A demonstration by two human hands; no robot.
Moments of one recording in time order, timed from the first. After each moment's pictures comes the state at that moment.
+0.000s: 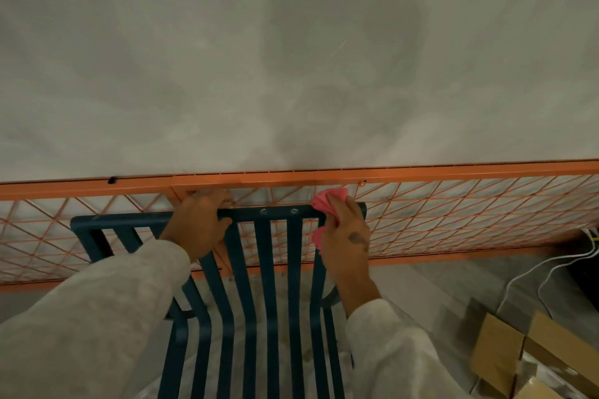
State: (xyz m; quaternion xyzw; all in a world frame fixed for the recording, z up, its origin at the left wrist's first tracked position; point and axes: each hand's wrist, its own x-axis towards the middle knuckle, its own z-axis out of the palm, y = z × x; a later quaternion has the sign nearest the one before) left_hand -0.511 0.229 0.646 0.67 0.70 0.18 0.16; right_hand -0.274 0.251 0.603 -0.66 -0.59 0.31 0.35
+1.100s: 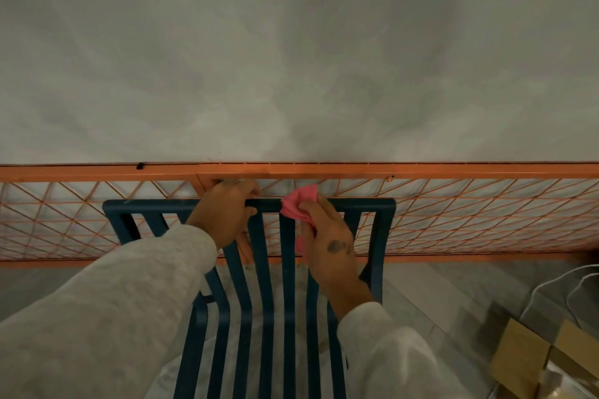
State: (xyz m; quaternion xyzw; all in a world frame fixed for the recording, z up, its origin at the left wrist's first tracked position) left_hand -0.518 0.231 0.643 0.70 0.69 0.15 0.14; right_hand -0.322 0.224 0.602 -0.53 -0.72 0.29 0.33
